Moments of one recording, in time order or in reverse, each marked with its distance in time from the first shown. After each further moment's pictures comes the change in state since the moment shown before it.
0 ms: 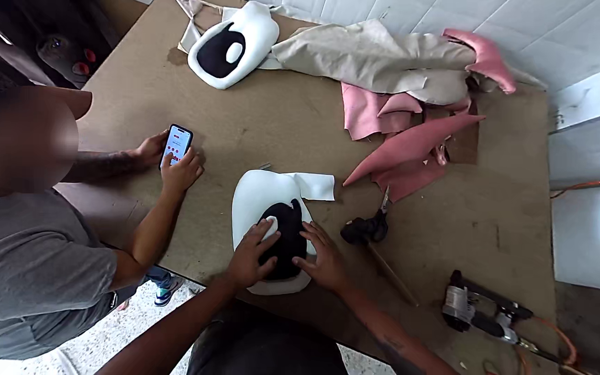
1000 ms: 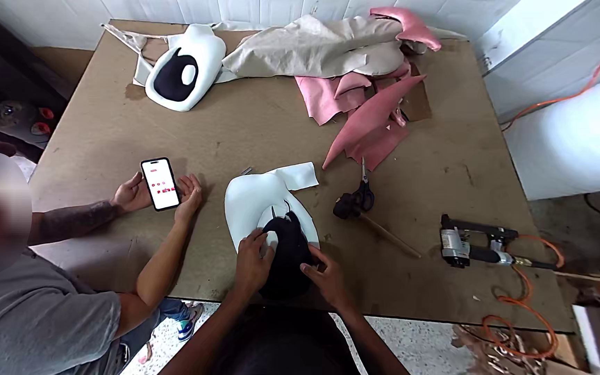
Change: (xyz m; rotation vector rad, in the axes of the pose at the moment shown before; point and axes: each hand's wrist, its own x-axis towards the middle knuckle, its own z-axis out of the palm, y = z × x) left_hand 0.005 0.024 -0.026 -0.063 -0.105 -0.400; right_hand -0.077 -0.050 0.054 0.518 0.258 0.585
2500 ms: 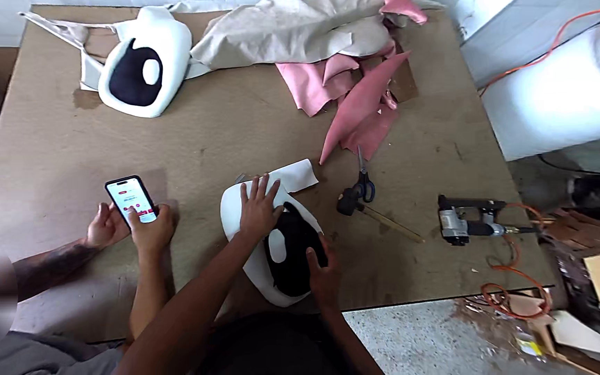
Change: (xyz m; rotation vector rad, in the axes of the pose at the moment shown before) left_hand 0.182 0.015 -0.010 0.498 -0.012 0.478; right_hand 0.025 -0.019 0.075 -0.010 0.633 -0.056
